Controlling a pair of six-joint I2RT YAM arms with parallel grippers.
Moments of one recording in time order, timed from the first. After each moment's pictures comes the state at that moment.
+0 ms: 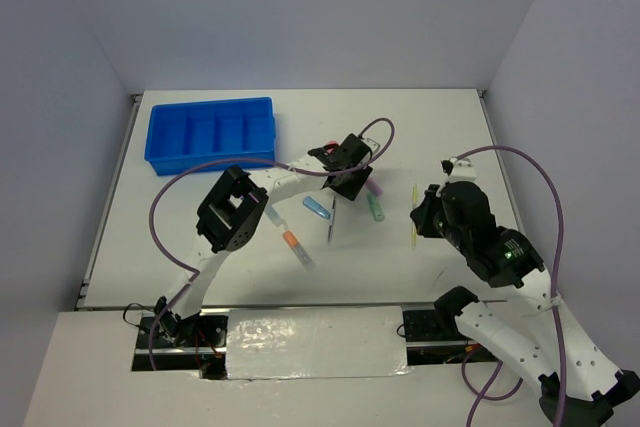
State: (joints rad) left arm -0.80 2.28 1.80 -0.48 -0.11 -0.16; right arm 0.51 0.65 0.87 -0.85 0.22 0.49
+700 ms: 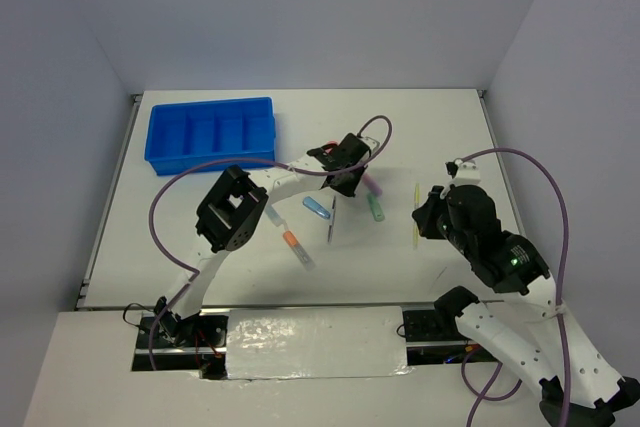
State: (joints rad) left arm -0.79 2.28 1.79 -0.45 -0.06 -0.22; right arm 0.51 0.61 0.87 -0.85 0.22 0.49
